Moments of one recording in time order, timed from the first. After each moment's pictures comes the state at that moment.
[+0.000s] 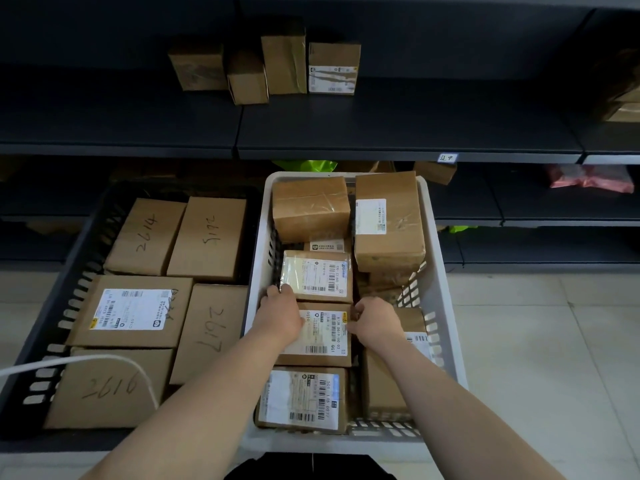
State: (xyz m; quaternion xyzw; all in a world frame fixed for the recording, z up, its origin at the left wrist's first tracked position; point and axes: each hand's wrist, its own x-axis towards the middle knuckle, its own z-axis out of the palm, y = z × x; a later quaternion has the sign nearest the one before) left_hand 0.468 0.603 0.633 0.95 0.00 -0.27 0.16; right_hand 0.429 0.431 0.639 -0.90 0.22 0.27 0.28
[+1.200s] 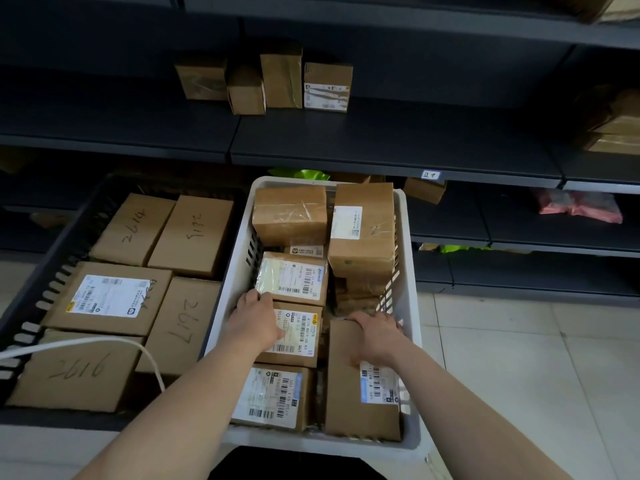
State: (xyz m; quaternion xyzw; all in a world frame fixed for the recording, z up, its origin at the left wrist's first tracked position) left_hand 0.444 0.586 0.635 0.96 0.02 -0.26 0.11; right_hand 0.403 0.361 0.651 -0.92 0.05 0.36 0.14
